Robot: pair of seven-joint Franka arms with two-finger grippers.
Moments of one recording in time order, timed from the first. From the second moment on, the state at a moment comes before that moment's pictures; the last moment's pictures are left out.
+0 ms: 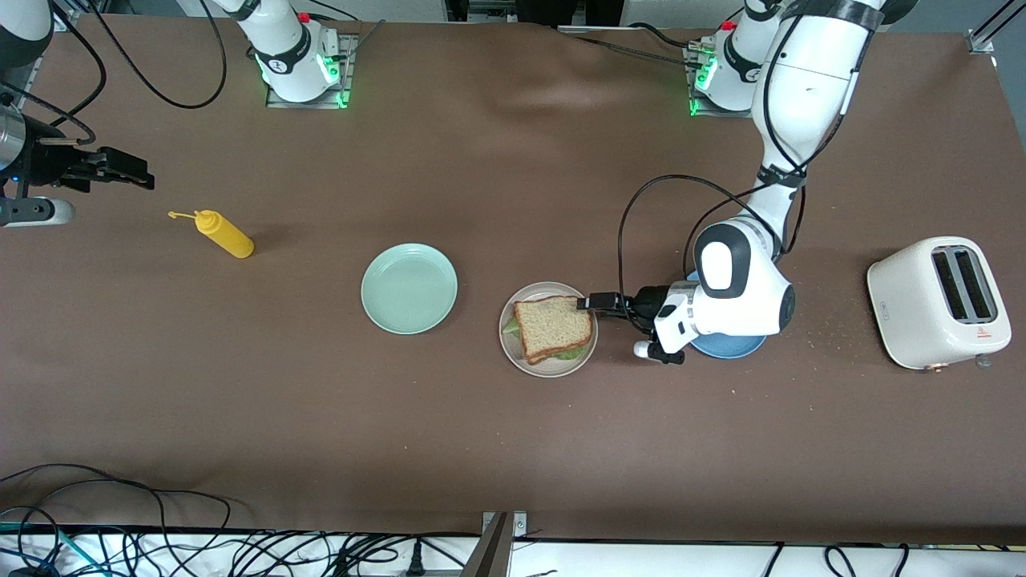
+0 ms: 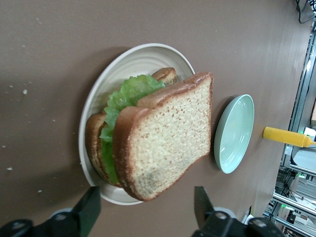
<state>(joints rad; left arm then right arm) -0.36 0.70 0.08 -1.65 -1.10 2.07 0.44 0.10 0.03 -0.15 -1.67 0.00 1.49 -0.11</state>
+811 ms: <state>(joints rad) -0.21 0.57 0.13 -1.61 -0.49 2.00 0.23 0.10 0.03 -0.15 -1.67 0.00 1.49 -0.11</state>
